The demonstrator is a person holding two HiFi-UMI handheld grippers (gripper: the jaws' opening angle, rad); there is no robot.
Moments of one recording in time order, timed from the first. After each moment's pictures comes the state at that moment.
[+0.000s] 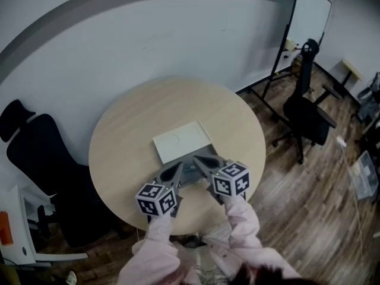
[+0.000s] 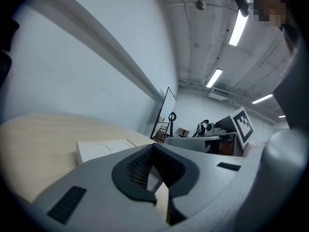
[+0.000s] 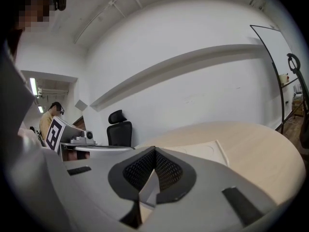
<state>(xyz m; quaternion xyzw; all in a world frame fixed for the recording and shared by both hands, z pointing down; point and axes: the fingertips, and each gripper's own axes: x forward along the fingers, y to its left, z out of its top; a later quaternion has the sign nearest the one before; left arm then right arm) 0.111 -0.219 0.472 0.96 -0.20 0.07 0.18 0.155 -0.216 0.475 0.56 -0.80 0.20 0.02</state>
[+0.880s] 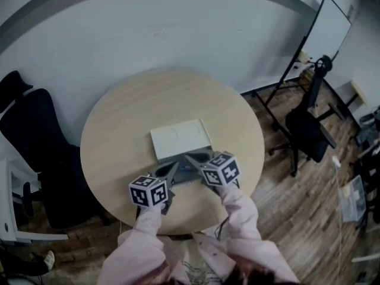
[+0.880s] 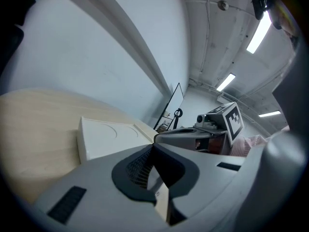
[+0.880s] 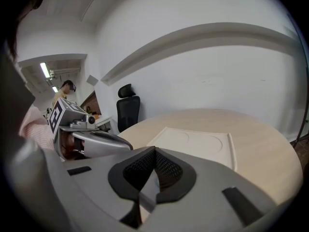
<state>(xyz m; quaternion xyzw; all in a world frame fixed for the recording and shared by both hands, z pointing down) 0.120 -0.237 0.525 0.93 -0.21 0.09 0.27 0.156 -0.255 0.531 0.46 -0.84 0.21 0.18</state>
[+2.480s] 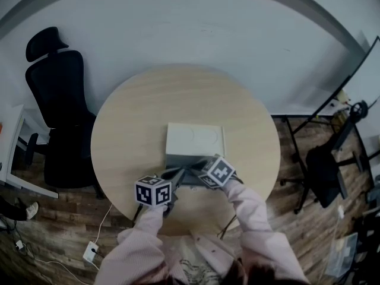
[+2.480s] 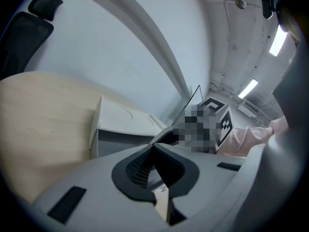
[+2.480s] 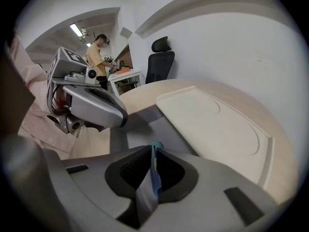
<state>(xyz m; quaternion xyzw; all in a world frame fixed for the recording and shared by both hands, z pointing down) 0.125 -0.231 0.580 0.88 -0.31 0.08 0.34 0.156 -0.253 0.638 0.23 -0.85 0.15 0.44</state>
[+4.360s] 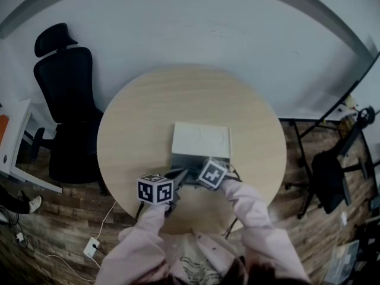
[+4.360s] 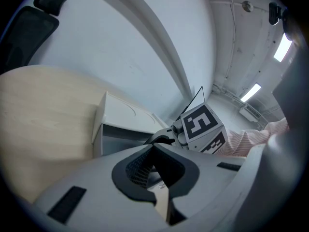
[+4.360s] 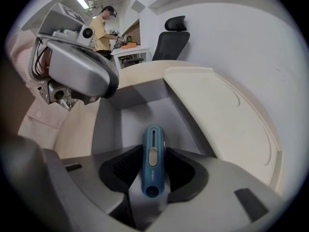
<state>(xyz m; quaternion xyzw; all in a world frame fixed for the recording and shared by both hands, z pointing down) 0.118 -0.229 0.587 0.87 -0.31 0.08 0.37 0.144 -0.244 0.674 0.18 -0.82 0.10 0.53</state>
